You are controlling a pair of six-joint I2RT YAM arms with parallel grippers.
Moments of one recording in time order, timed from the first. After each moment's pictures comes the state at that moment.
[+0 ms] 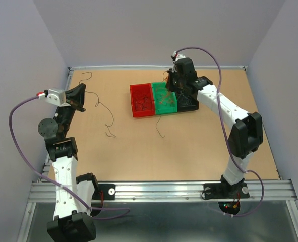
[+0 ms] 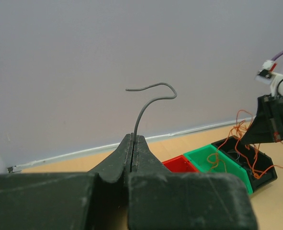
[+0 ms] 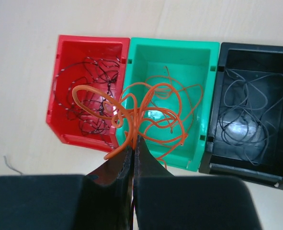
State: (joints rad) left arm 0.28 0.73 0.66 0.53 0.58 -0.30; right arm 0.50 1.79 1.65 -0.42 0.02 0.31
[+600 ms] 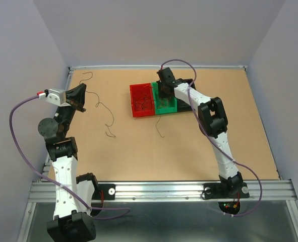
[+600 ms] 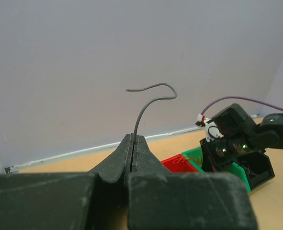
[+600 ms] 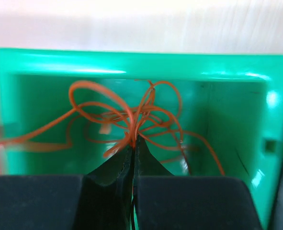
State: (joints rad) left arm 0.27 0.73 0.66 0.53 0.59 -0.30; right arm 0.50 2.38 2.04 -0.50 0.16 0.31
